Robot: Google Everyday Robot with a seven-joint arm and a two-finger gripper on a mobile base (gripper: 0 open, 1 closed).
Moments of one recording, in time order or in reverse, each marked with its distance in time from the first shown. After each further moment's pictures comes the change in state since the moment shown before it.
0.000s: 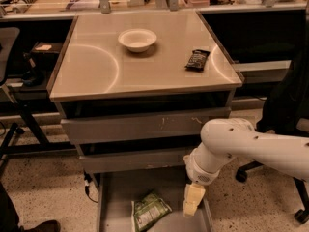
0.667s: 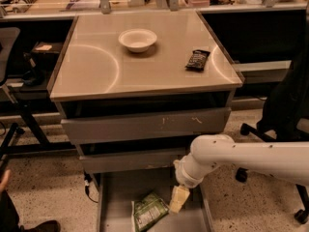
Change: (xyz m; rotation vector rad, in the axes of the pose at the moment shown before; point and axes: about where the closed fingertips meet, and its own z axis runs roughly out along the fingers) arm -0.003 -0.040 0.092 0.026 -0.093 0.033
